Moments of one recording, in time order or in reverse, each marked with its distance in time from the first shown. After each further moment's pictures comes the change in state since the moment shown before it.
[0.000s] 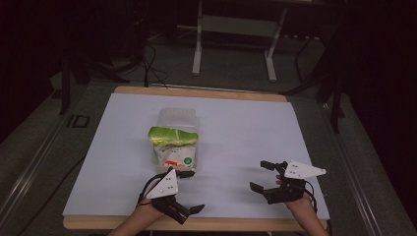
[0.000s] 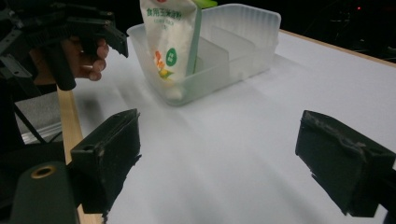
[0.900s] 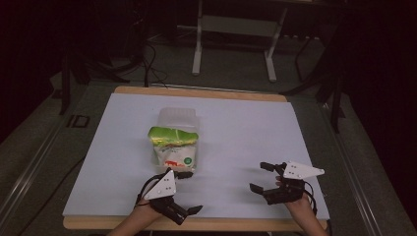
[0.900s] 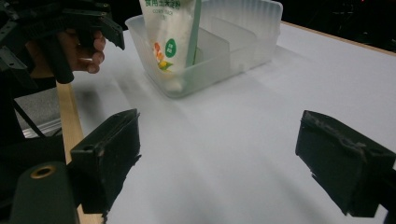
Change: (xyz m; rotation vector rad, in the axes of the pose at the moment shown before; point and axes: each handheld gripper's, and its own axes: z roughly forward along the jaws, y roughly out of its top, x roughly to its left) left arm 0.001 -0.004 -0.004 0.007 0.000 0.006; right arm -0.002 -0.005 0.001 0.022 0.003 0.013
